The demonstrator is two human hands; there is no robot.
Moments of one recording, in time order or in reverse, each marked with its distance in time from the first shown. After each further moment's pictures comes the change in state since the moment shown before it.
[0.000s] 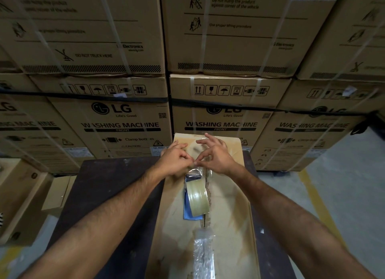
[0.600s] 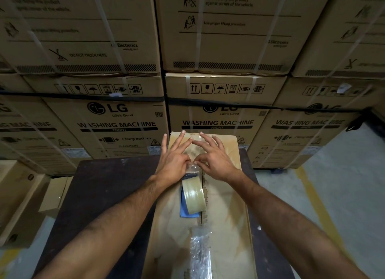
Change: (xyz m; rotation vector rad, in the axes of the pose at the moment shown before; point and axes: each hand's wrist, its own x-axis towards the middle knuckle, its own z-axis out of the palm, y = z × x) left_hand -0.014 -0.003 0.026 0.599 0.232 0.348; right_hand -0.023 0.001 0.007 -0.360 0.107 -0.224
